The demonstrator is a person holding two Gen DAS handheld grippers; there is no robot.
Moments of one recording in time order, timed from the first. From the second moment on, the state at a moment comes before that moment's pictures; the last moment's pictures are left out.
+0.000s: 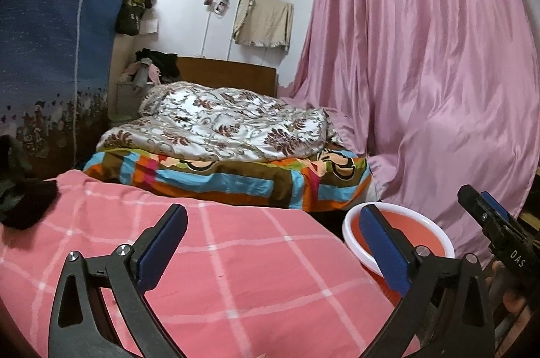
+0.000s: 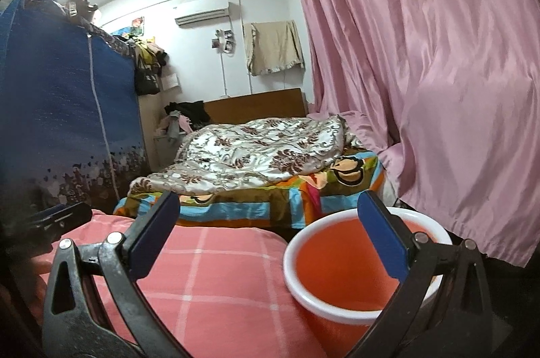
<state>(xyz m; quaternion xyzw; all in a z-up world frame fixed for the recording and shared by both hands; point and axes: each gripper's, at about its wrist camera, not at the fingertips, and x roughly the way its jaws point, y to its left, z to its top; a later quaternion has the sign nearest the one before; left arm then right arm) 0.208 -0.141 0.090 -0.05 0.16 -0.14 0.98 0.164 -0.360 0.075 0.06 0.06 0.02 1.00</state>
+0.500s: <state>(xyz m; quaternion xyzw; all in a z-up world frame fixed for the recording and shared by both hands) 0.123 -0.076 0.078 -0.04 0.12 -0.08 0.99 0.102 -0.295 0.058 0.06 0.05 0.07 0.99</state>
